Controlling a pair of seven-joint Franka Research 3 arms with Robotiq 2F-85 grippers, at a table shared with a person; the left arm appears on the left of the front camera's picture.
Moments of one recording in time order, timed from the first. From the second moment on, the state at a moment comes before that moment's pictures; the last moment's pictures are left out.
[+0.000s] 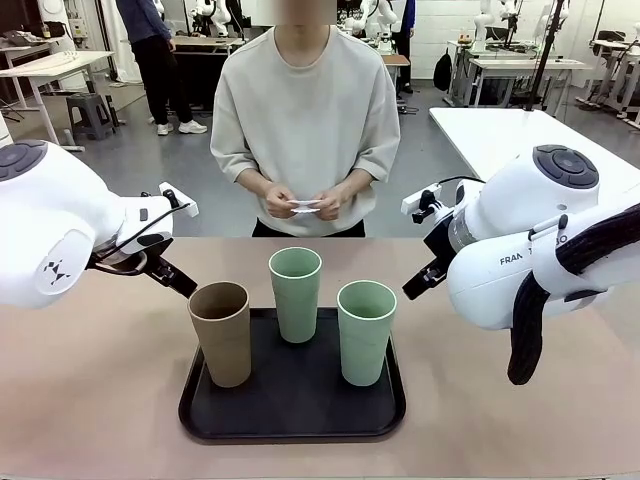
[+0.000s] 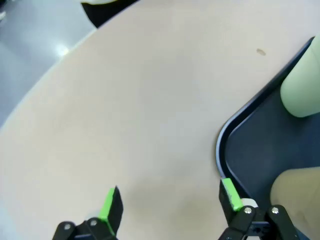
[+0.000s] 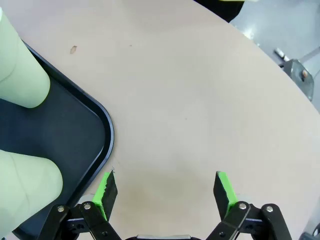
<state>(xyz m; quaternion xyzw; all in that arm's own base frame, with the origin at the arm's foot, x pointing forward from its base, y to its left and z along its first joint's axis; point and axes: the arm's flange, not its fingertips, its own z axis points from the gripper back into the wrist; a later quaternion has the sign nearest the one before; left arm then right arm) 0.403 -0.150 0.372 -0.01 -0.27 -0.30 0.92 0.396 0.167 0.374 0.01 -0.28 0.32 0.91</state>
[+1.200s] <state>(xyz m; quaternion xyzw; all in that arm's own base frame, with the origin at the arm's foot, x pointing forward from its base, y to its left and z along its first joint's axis) 0.355 -0.113 0.503 0.02 -0.29 -0.30 0.91 0.331 0.173 0.469 -0.03 -0.24 0.27 0.93</state>
